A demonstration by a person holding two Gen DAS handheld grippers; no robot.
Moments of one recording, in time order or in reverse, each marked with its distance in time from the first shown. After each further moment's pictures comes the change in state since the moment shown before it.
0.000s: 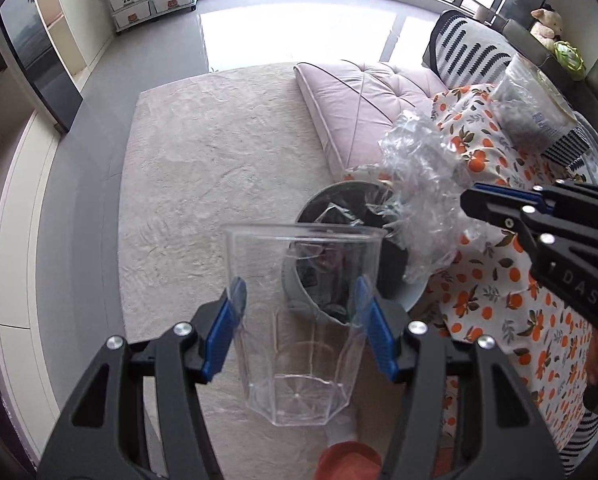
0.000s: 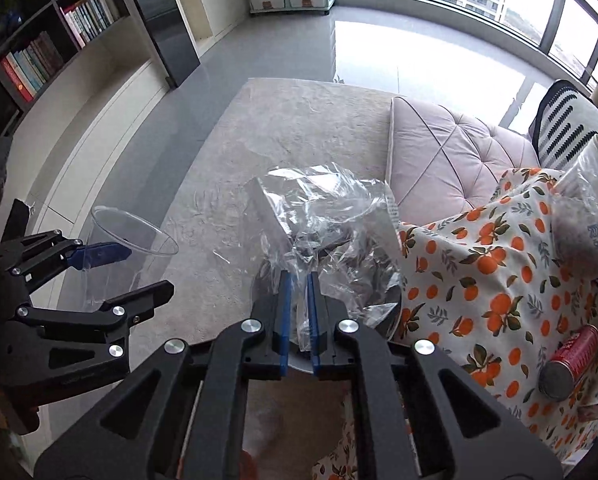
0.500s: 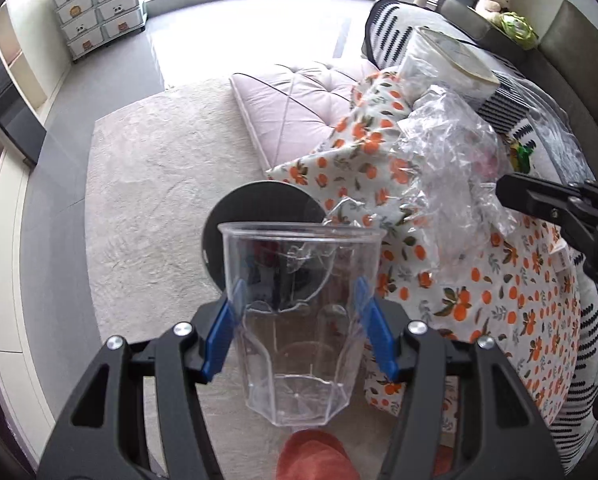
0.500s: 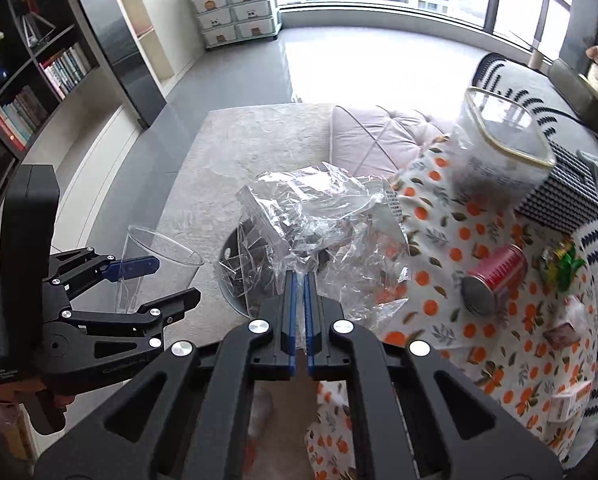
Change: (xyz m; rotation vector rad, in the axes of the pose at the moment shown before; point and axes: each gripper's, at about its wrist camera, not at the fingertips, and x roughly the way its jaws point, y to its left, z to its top) left arm -0.049 -0.102 -0.011 0.110 -0.008 -0.083; right arm -0.122 -0.066 -0.062 0.156 -0.095 -0.039
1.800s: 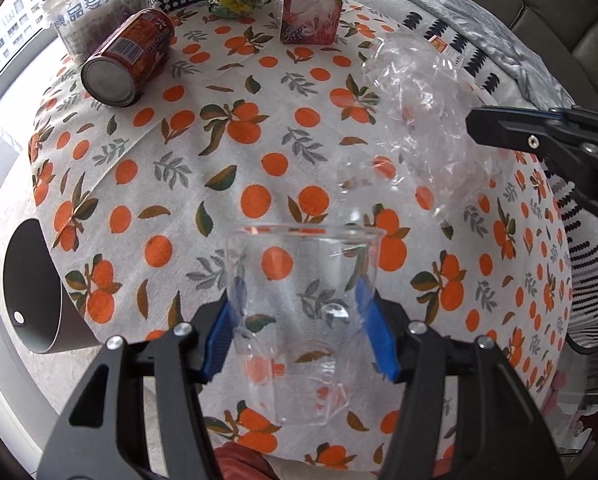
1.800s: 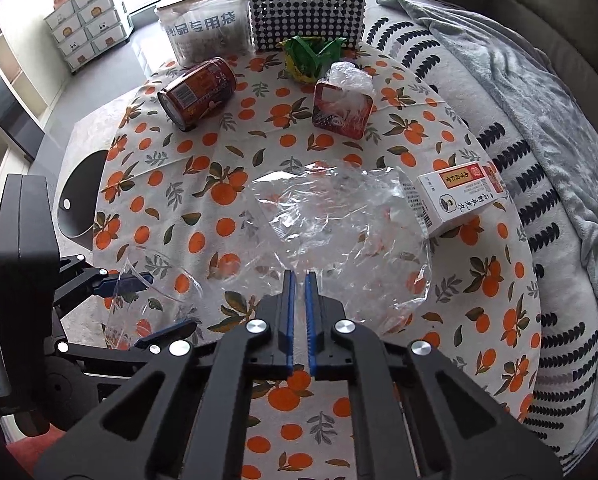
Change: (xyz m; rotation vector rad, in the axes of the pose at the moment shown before) left arm 0.109 -0.344 -0.114 0.514 0.156 -0.223; right arm -0.078 -0.250 -0.256 0.360 0.063 -0.310
